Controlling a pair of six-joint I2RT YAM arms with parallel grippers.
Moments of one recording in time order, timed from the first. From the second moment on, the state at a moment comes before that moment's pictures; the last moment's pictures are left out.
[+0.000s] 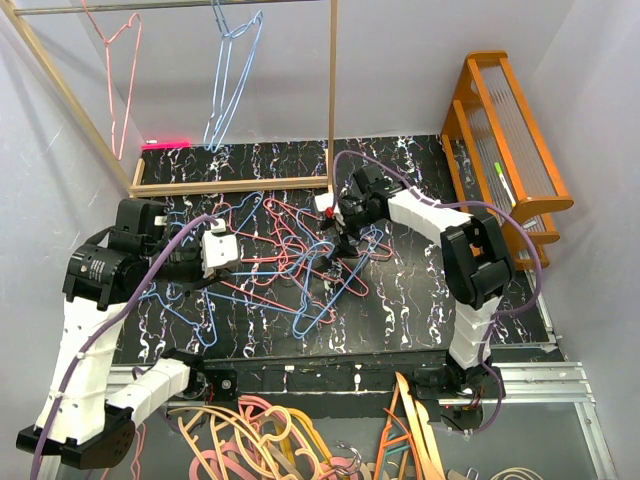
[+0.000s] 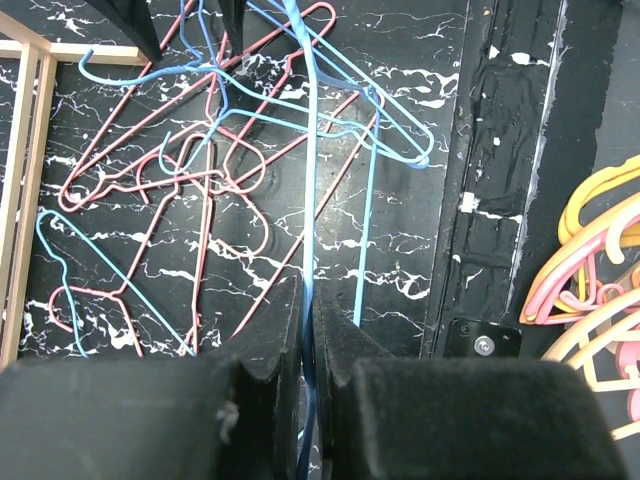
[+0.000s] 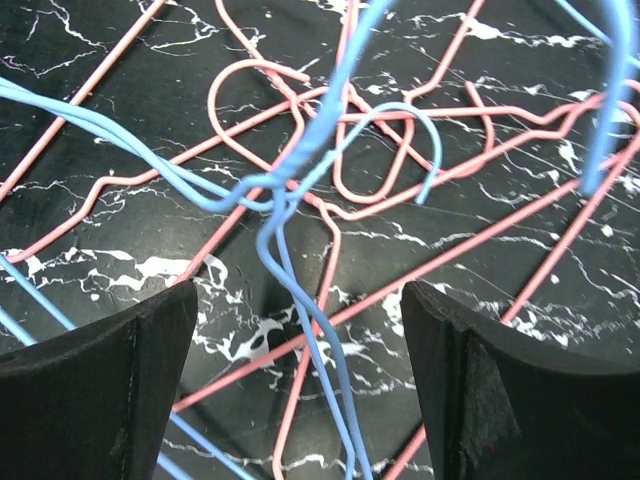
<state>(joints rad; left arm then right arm) -0.26 0.94 1.44 -1.44 0.72 0.97 0.44 1.90 1.40 -0.57 -0.95 -1.13</state>
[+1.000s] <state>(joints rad) -0.26 0.79 1.21 -1.36 0.59 0.97 0.17 1.58 1.28 -0.60 -1.02 -0.95</state>
